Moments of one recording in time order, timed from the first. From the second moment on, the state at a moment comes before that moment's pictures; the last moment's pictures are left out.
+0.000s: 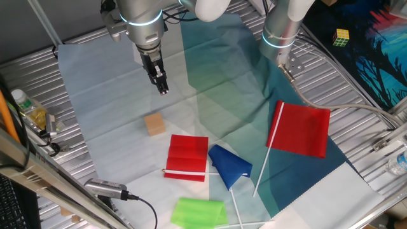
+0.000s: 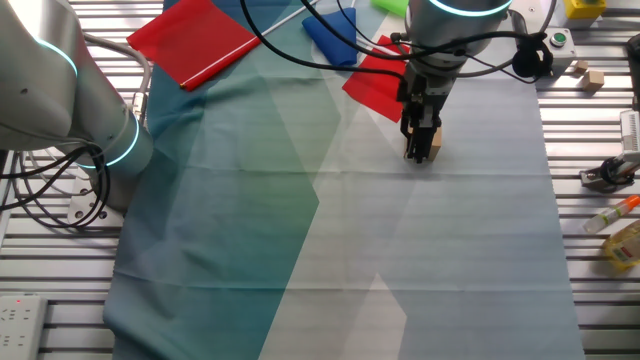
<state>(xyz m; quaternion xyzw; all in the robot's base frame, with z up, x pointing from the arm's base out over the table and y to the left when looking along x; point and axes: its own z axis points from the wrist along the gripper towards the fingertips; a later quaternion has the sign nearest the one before) 0.500 0.000 0.170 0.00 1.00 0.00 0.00</state>
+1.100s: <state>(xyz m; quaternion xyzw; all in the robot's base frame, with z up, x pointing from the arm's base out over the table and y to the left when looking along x) 0.501 0.000 0.169 -0.04 1.00 0.01 0.04</state>
